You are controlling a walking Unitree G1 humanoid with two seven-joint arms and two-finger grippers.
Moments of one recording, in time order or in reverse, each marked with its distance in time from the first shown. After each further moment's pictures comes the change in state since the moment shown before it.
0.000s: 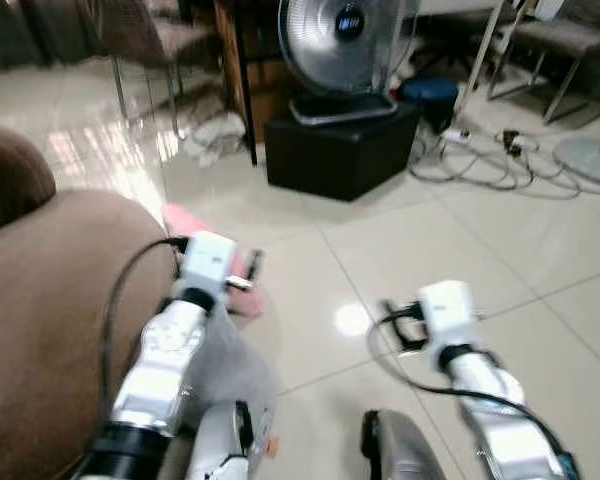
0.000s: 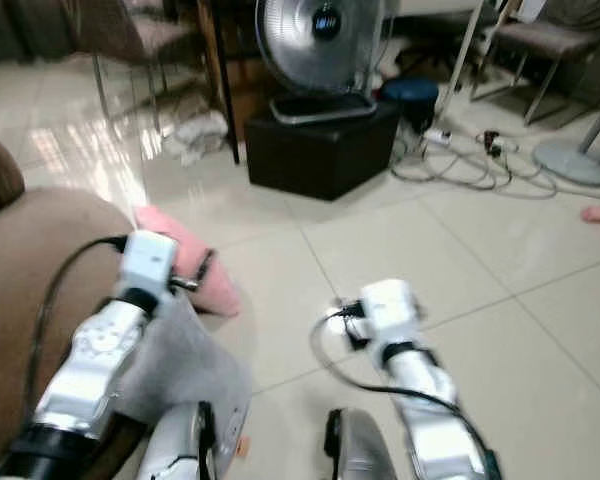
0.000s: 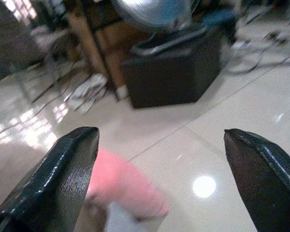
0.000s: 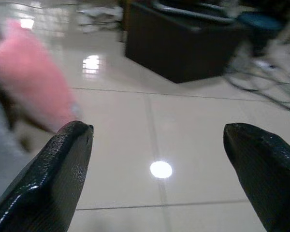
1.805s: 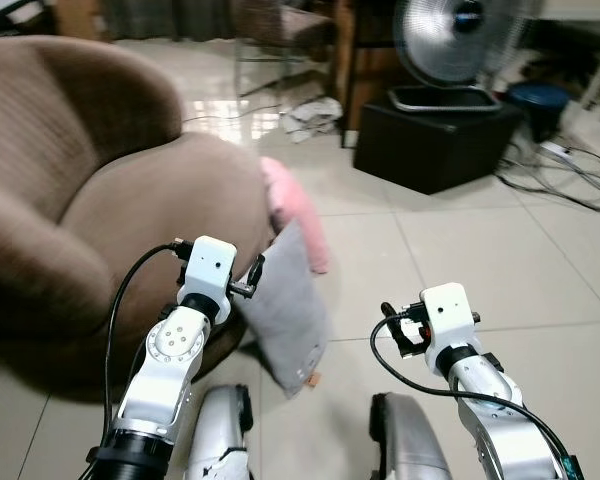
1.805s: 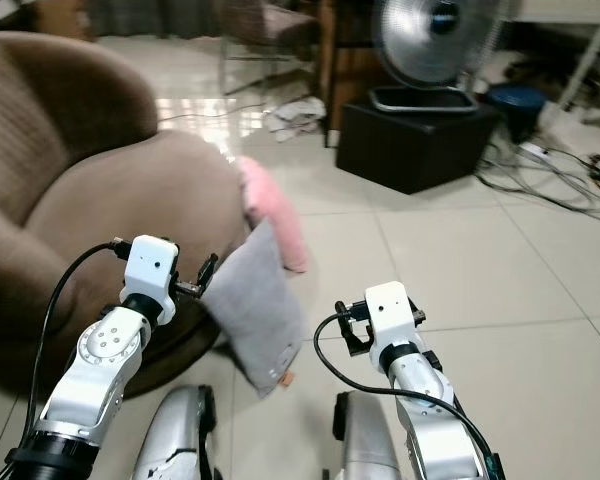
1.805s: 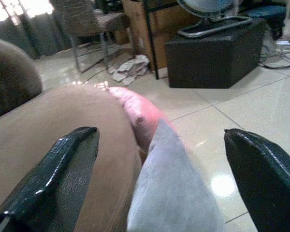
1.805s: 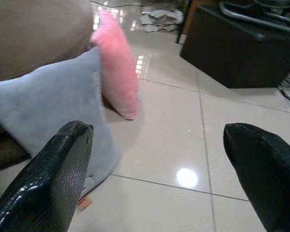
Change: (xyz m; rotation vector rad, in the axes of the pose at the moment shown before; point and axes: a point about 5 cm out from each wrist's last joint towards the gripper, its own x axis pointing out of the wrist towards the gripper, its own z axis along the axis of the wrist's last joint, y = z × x) left arm -0.003 -0.012 0.005 -0.029 -0.031 -0.045; right arm -0.003 -0.008 -0.005 0.023 0.026 -0.046
